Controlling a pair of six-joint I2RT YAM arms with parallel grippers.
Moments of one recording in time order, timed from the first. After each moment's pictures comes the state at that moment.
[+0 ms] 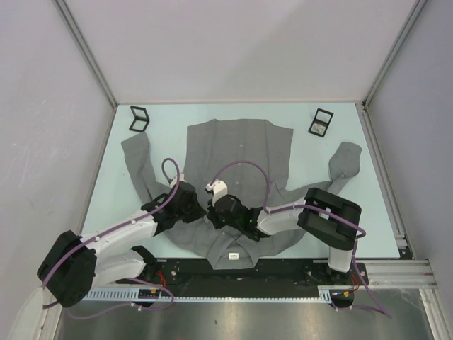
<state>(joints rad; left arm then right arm) -0.68 1.08 0.45 -0.24 -0.11 -0.96 1.18 1.84 0.86 0.42 0.22 0.48</state>
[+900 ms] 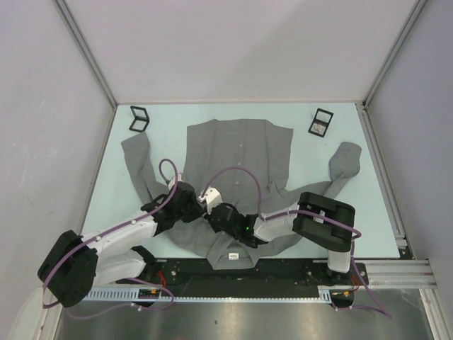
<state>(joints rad) -0.67 1.09 0.43 -0.21 -0.11 -1.02 1.26 1.87 0.86 0.48 0.36 0.27</state>
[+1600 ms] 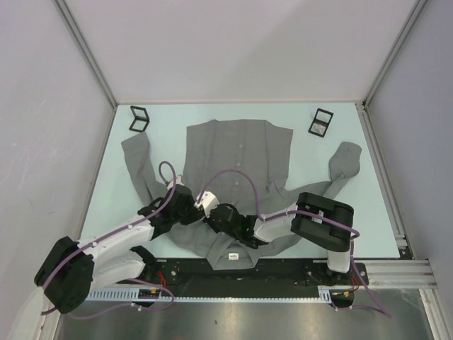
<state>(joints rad) -0.66 1.04 0.39 -0.21 -0.08 -0.97 1.26 1.89 0.86 0.53 0.32 0.11</state>
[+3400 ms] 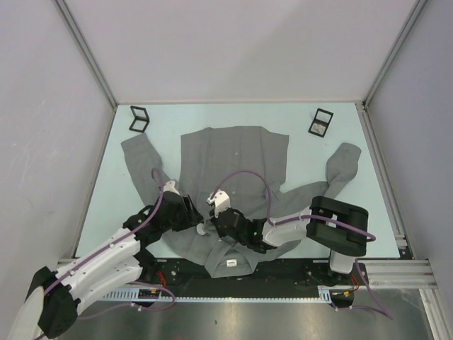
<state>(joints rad) -0.66 0.74 0.36 -0.40 -0.10 -0.87 1.29 1.77 0.77 0.46 0.43 0.38</state>
